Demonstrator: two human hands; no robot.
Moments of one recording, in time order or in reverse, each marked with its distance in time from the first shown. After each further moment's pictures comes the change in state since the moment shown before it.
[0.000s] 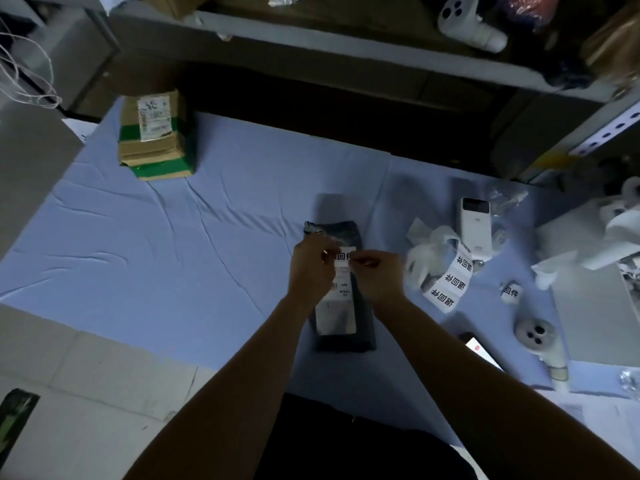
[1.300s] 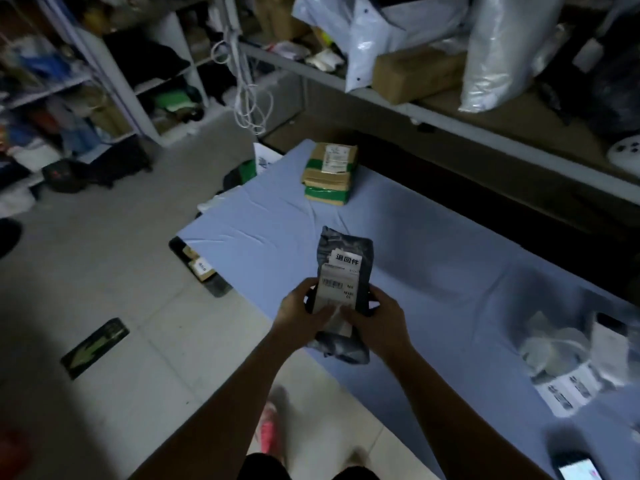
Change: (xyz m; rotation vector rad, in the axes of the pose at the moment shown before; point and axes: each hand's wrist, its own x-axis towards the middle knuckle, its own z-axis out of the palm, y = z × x) left_hand -0.128 -0.105 -0.204 -0.255 0.154 -0.267; right_hand -0.124 -0.058 0.137 -0.152 -0.443 -0.449
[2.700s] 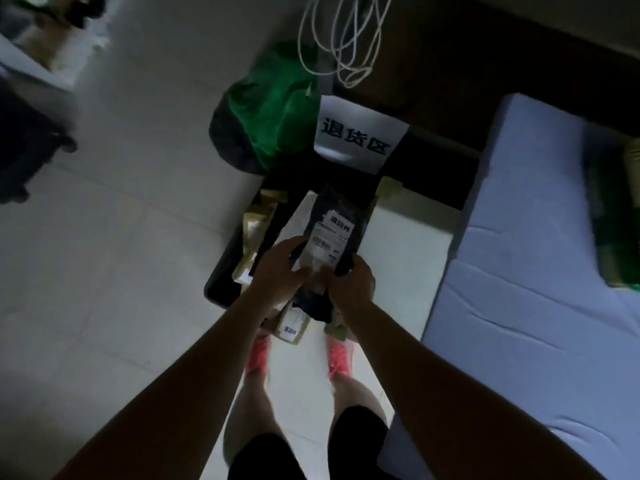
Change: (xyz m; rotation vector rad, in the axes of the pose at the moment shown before) left_hand 0.609 -0.300 -0.446 0.354 -0.412 -0.050; right_hand 0.534 -0.150 0.583 0.096 0.220 0.686
